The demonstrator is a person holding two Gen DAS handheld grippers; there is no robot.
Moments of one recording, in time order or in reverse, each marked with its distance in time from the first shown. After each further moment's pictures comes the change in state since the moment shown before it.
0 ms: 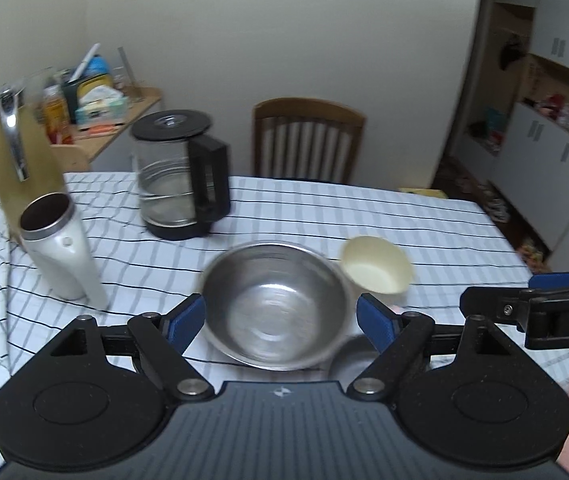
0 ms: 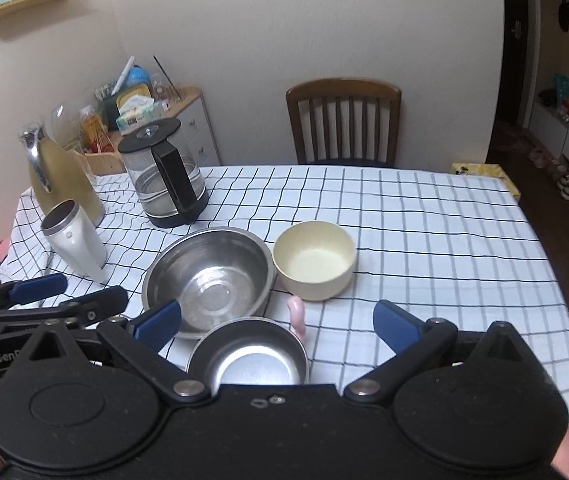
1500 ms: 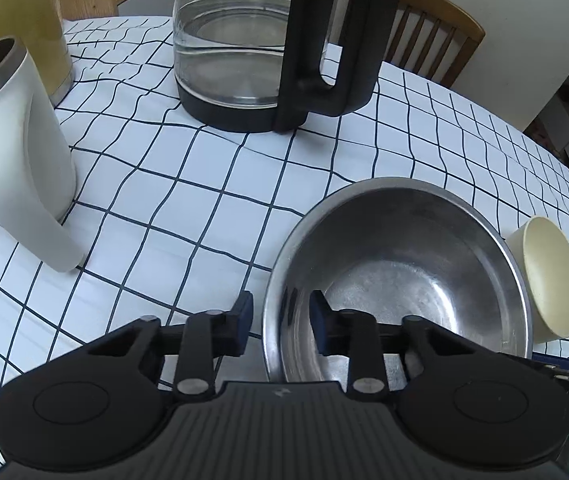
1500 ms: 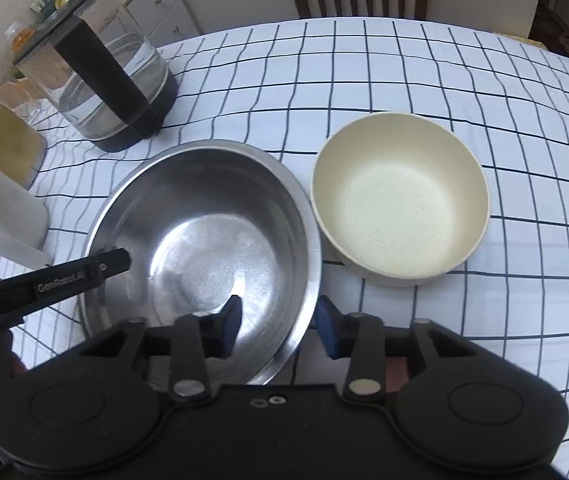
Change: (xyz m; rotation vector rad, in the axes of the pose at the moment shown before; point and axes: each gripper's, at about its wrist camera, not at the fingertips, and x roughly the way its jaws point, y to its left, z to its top) left arm 0.206 0.083 0.009 -0.215 0.395 0.101; right arm 0.209 0.013 0.027 0.115 0.422 0.020
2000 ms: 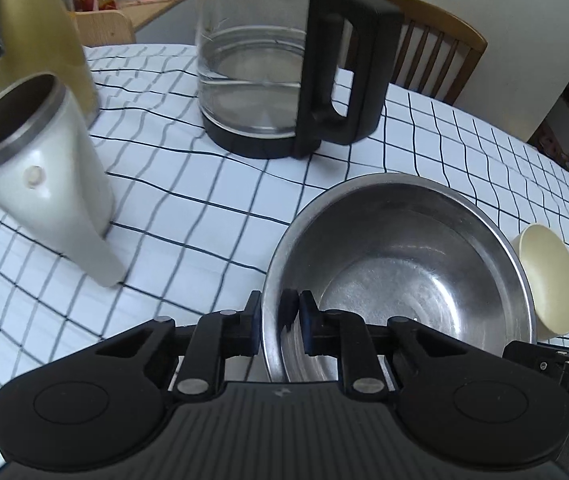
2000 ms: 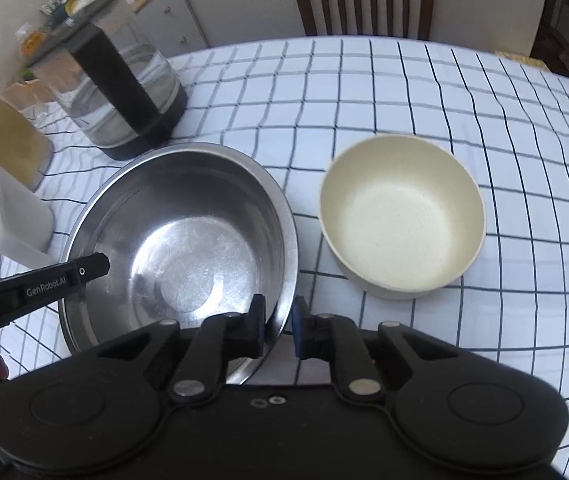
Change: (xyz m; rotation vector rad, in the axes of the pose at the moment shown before) left arm -0.036 0.004 0.004 0.023 -0.051 0.047; right arm -0.014 0.010 -0.002 -0.037 -0.051 0.003
